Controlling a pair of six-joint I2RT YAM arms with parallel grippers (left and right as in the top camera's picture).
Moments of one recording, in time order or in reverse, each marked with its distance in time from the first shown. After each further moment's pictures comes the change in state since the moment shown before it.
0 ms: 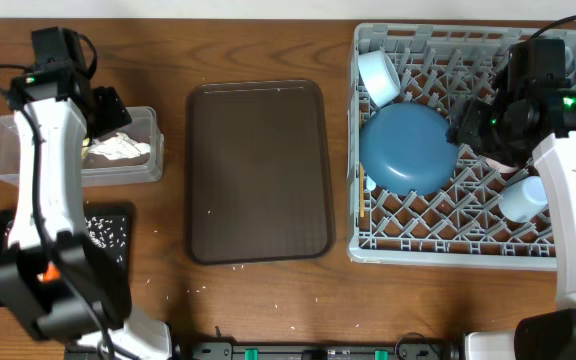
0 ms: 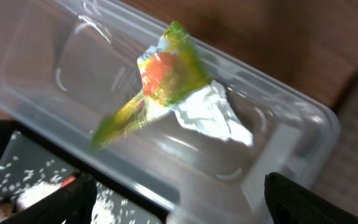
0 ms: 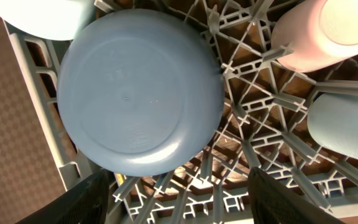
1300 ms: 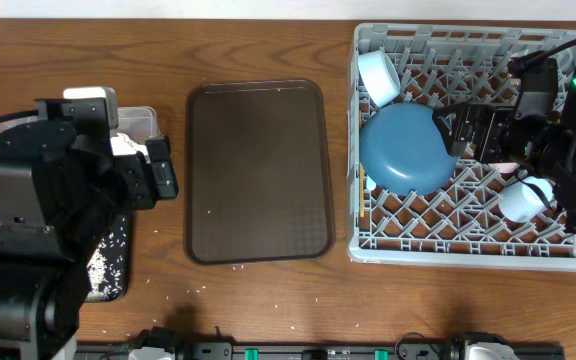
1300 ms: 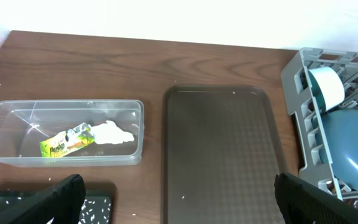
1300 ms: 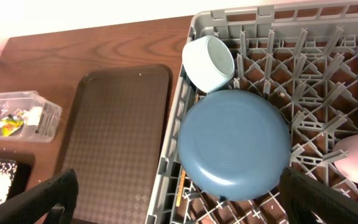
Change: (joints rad) left arm -0.356 -0.703 0.031 -0.194 0.145 0.108; right arm 0.000 -0.327 -0.001 0.130 -0.300 -0.249
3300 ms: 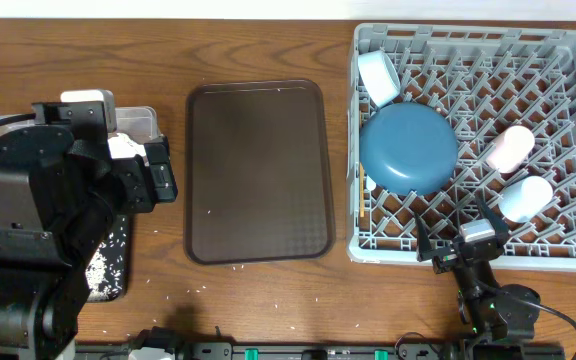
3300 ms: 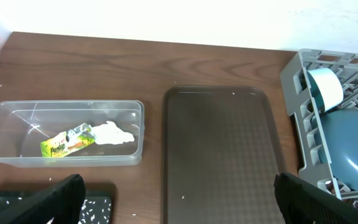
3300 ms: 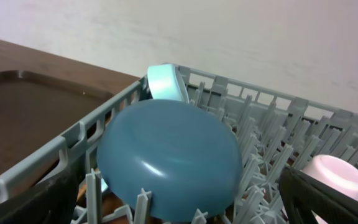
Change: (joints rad) left arm 0.000 -0.008 -0.001 -0.001 0.000 0.000; right arm 0.005 -1.237 -1.538 1.007 0.119 -0.286
